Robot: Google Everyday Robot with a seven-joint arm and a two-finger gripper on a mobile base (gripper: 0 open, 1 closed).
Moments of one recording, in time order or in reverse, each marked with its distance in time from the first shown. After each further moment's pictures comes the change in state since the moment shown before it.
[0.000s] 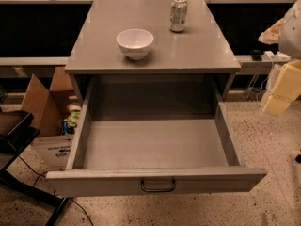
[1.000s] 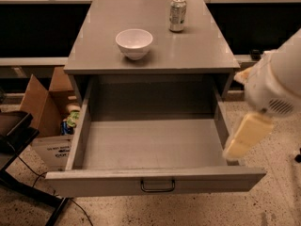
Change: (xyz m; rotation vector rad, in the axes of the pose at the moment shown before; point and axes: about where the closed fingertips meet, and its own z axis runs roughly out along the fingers) arm -0.015 0.058 0.065 -0.014 -0.056 0.061
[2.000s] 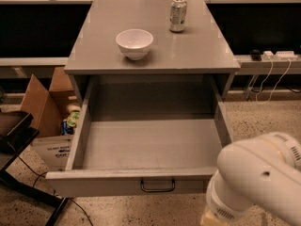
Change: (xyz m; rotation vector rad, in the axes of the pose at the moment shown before) arm 0.072 0.159 0.194 -0.219 0.207 0.140
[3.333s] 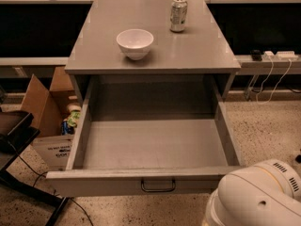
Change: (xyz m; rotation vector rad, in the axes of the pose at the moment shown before) arm 0.019 0.017 0.043 0.027 -0.009 0.046
